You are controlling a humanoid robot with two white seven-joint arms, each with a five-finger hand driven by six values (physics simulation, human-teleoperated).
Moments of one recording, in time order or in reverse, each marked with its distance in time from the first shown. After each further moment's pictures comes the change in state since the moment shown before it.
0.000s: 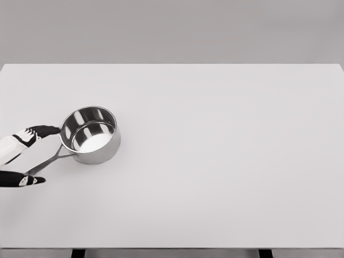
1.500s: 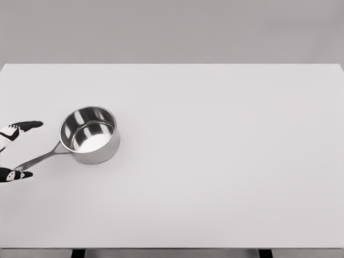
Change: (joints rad) left arm -0.017 -0.041 0.050 0.098 0.031 0.000 -0.037; right arm 0.002 0.000 0.000 0.000 0.000 0.000 0.000
